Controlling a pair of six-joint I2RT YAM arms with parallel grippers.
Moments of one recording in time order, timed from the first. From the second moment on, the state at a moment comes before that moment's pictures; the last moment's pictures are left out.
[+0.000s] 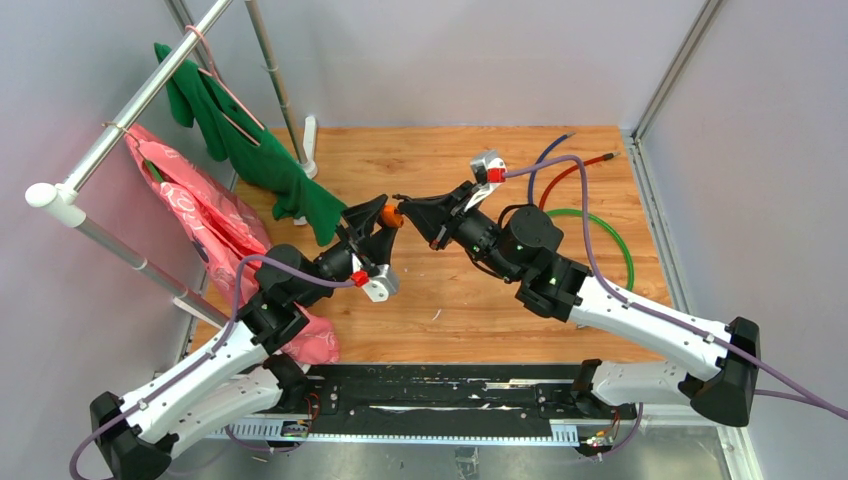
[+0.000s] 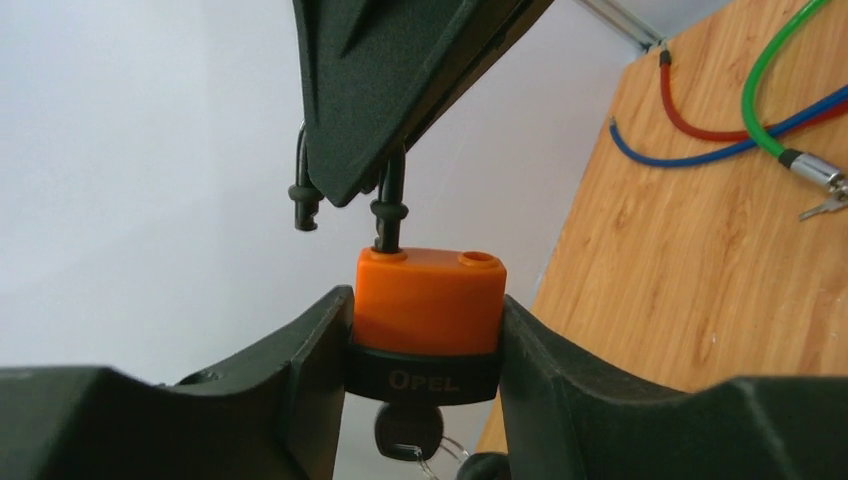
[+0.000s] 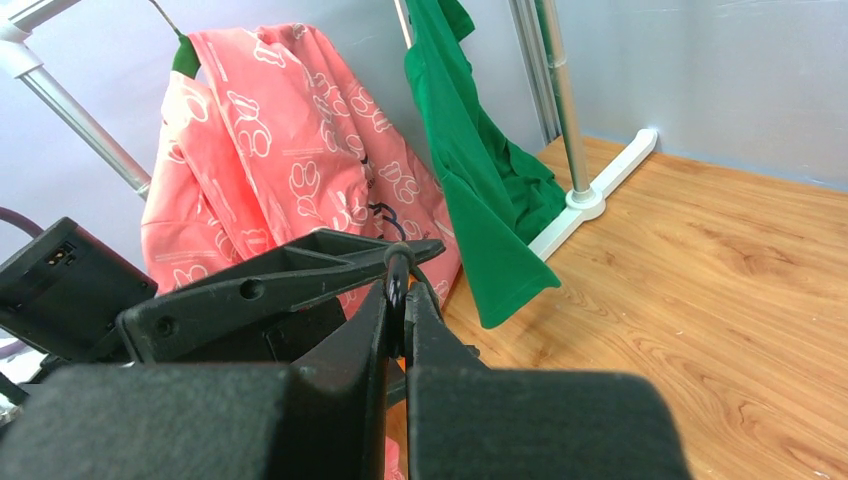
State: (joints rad) left arm -0.76 0.73 0.62 0.33 0.17 1.04; right arm 1.05 1.15 1.06 0.31 0.14 0.35
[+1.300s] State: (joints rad) left arm -0.76 0.67 0.79 -0.50 0.65 0.67; right arm 0.97 0.95 1.07 -0.41 -0.70 -0.84
